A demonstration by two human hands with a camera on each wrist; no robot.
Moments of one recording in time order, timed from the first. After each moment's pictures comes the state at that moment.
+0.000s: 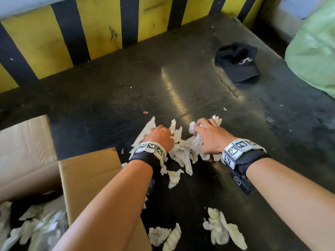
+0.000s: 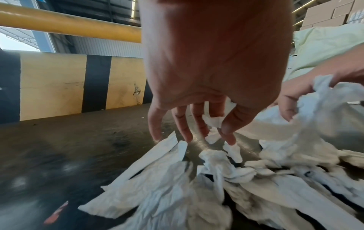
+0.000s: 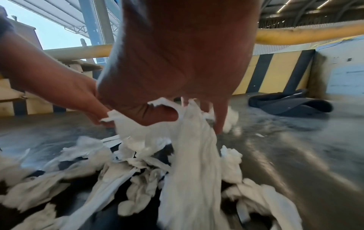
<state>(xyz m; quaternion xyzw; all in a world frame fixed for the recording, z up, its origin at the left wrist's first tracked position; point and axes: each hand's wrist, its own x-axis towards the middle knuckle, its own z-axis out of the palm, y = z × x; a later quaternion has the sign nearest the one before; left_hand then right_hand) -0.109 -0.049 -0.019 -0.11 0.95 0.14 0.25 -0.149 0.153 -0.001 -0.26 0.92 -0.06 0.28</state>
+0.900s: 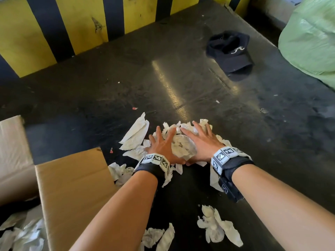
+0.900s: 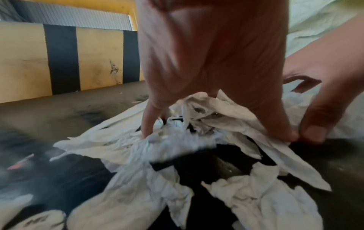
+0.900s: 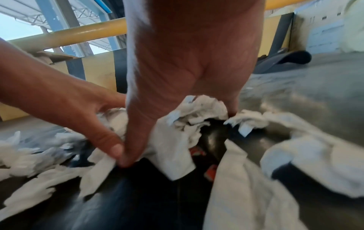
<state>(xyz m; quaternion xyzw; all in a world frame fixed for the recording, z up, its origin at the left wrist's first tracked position) -0.082 -0.011 -0.072 -0.10 0.93 0.18 0.31 -0.130 0.168 -0.065 -0.21 0.91 -0.09 0.34</state>
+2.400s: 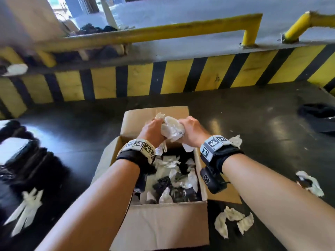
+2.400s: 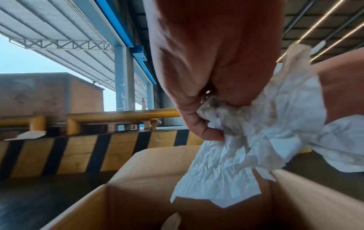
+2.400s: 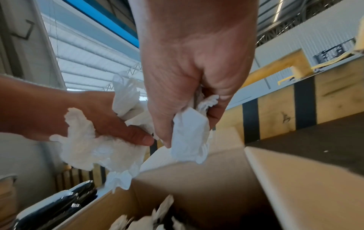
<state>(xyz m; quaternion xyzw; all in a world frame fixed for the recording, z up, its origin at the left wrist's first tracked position) 0.228 -0.285 0.180 -0.26 0.94 0.20 -0.07 0.110 -0.156 0.155 -0.46 0.84 -0.27 0.12</state>
